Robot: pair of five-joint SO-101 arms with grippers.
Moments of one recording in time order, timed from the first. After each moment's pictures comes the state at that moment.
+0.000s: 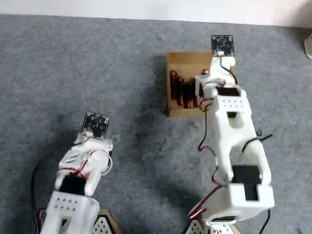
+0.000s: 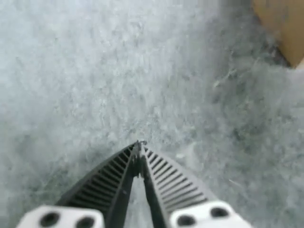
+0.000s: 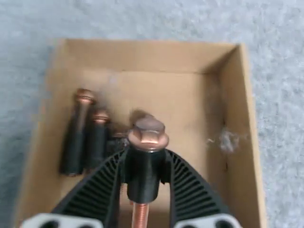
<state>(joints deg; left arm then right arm) 2.1 -83.3 94.5 33.6 -4.0 -4.3 4.0 16.8 29.9 5.9</state>
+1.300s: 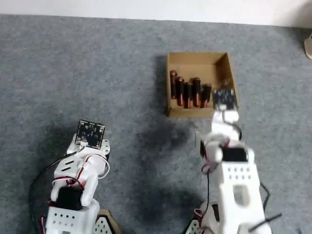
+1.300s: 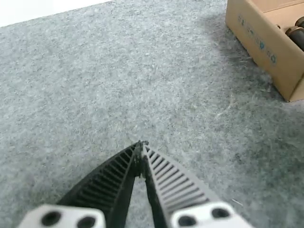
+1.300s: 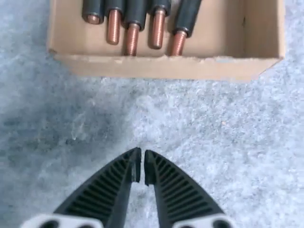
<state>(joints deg) 1.7 -103.2 96.0 45.5 -4.4 -6.1 -53.3 67.2 46.0 5.3</state>
